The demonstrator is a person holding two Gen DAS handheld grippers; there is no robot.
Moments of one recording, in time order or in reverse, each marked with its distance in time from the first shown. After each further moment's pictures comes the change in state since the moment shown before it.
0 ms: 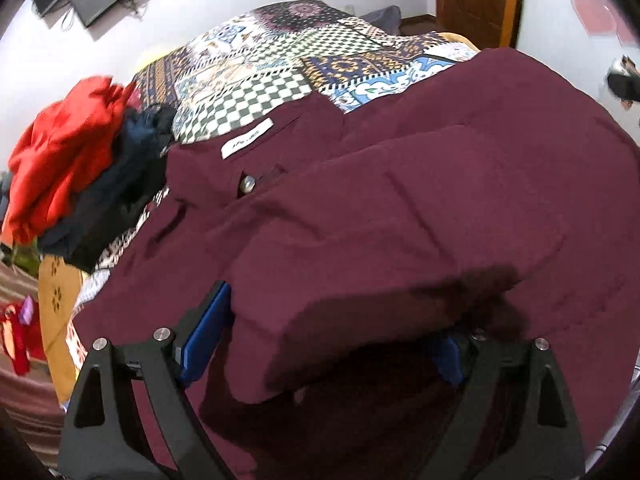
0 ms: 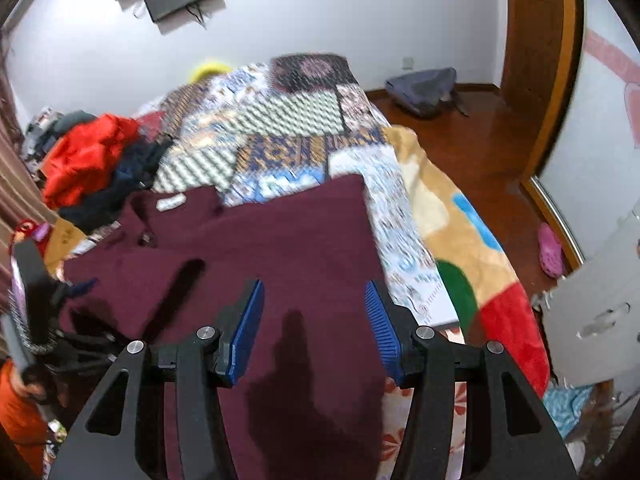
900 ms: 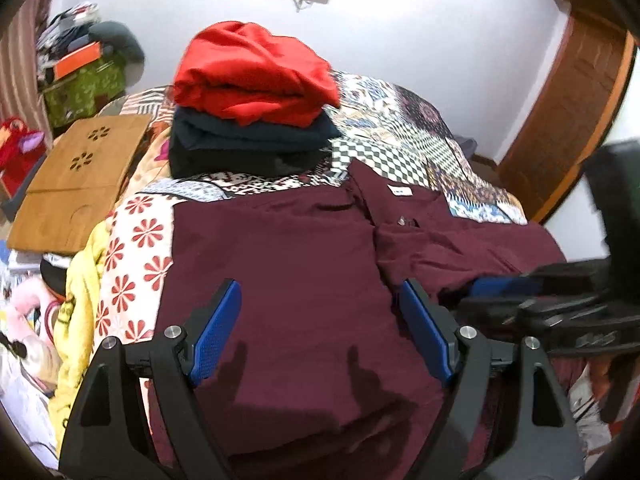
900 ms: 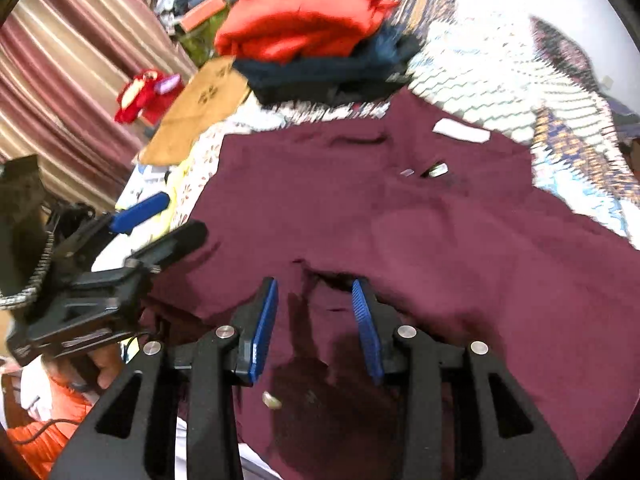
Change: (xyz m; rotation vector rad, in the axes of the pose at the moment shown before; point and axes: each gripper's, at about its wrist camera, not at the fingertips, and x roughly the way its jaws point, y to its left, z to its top) left arm -0.092 0.153 -0.107 -0.586 -0.233 -0.076; right arm 0.041 0.230 -0.012 -0.436 0.288 0.403
